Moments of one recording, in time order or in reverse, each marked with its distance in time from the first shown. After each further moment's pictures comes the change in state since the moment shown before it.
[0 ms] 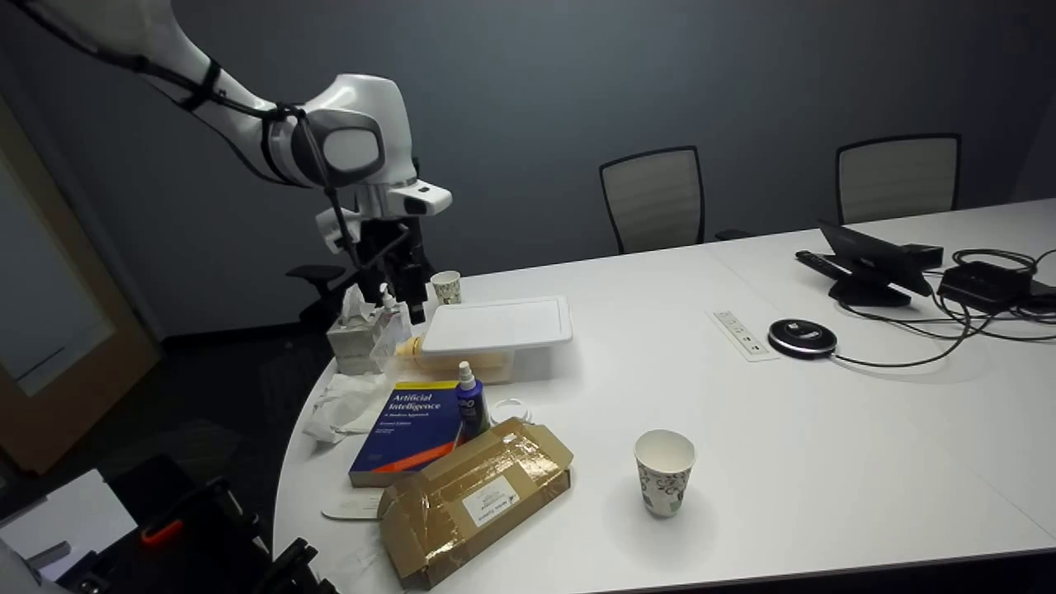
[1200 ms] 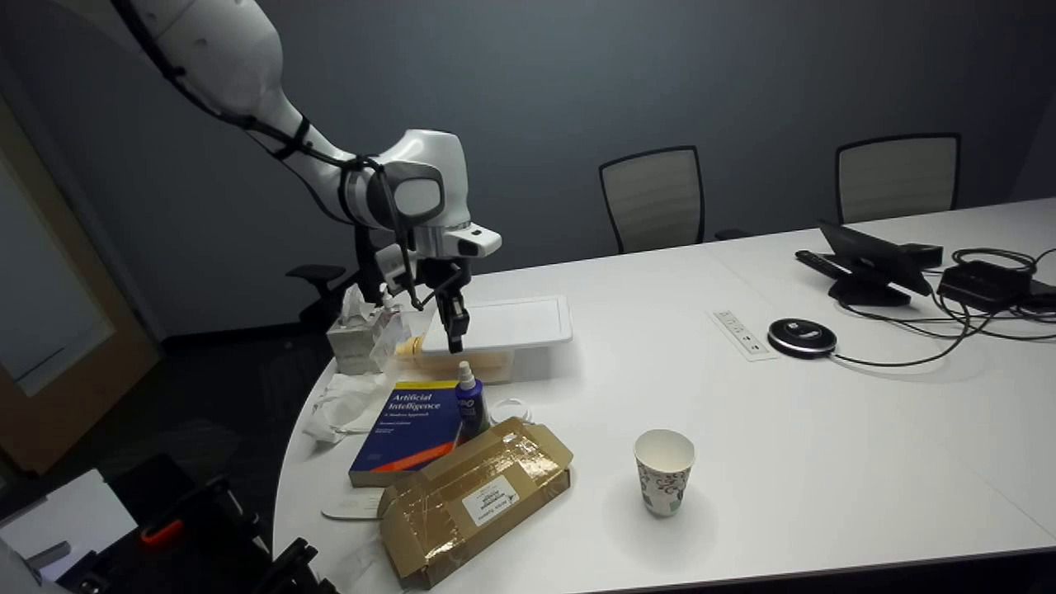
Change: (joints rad) arm 0.010 0.272 -0.087 0.195 -0.008 0.011 0.027
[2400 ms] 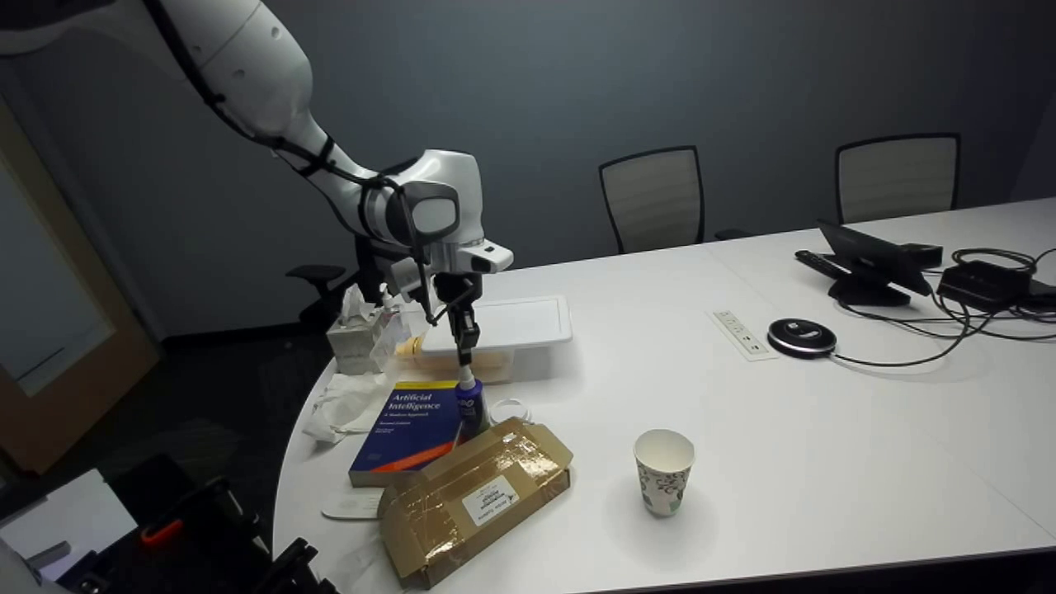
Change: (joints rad) arm 0.000 0.095 -0.011 0.069 0.029 0.000 -0.006
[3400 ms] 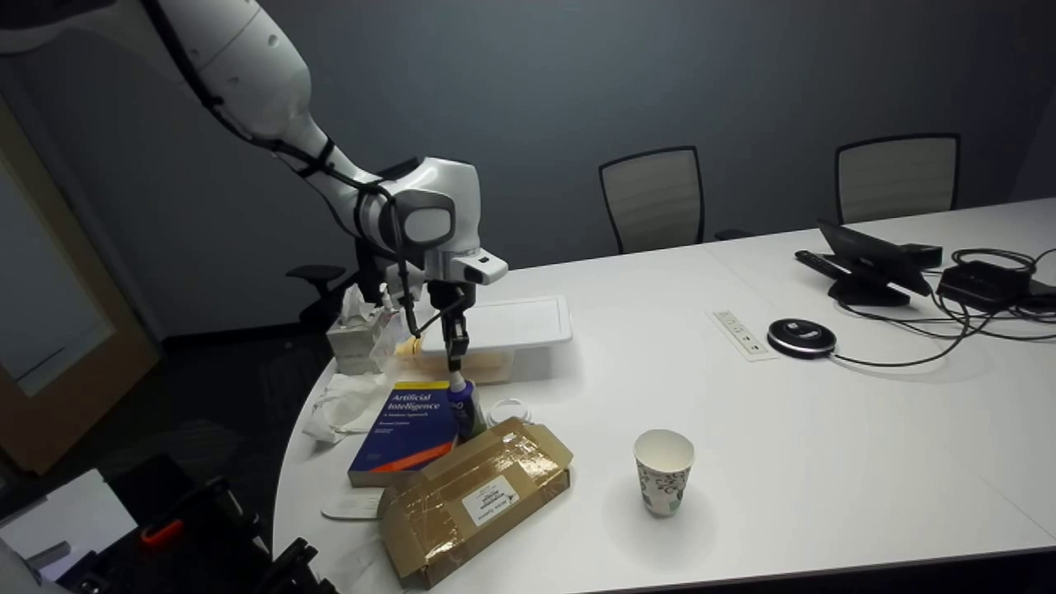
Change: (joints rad) arm 0.001 -0.004 0.004 -0.032 0.079 0.000 0.001
